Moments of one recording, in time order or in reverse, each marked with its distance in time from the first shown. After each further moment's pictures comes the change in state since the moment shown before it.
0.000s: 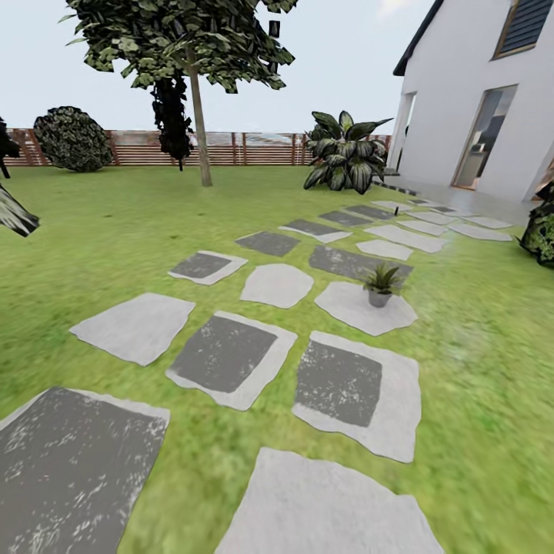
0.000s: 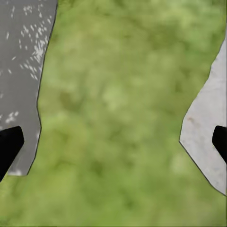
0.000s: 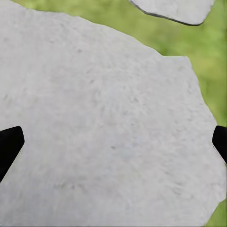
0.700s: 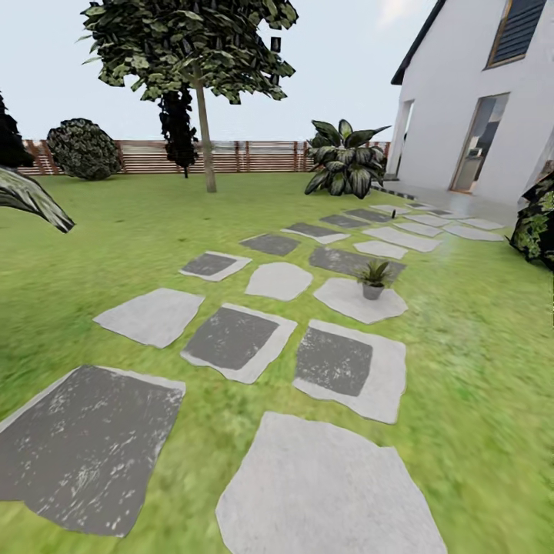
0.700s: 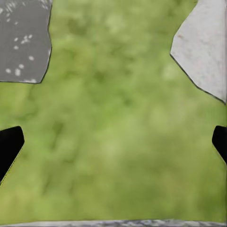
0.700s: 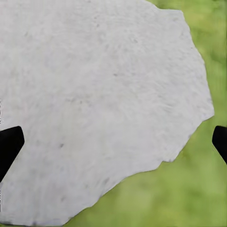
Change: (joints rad) left arm -0.008 -0.005 0.001 0.000 0.000 0.058 -0.008; right arm 0.000 -0.010 0.013 0.002 0.003 0.002 0.007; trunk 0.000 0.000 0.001
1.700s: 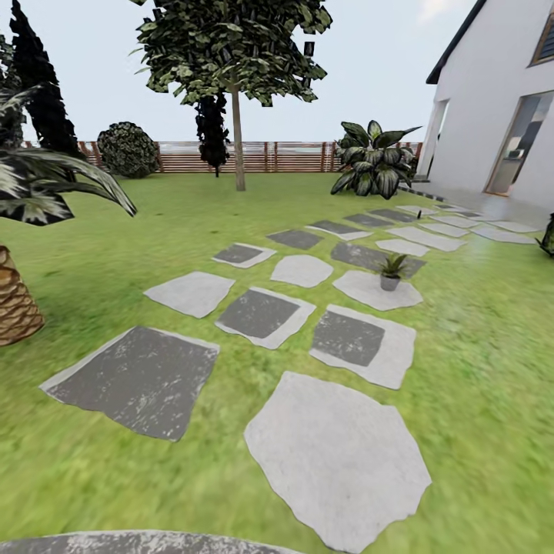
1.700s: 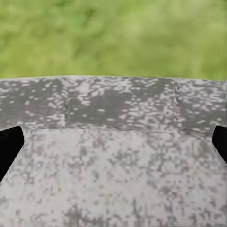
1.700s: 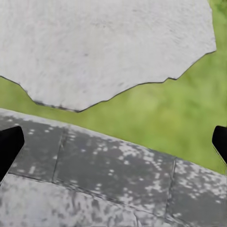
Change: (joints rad) left arm 0.000 0.000 -0.003 0.000 -0.001 -0.001 0.000; right arm 0.000 -0.010 -0.002 0.000 0.001 0.000 -0.005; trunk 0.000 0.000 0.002
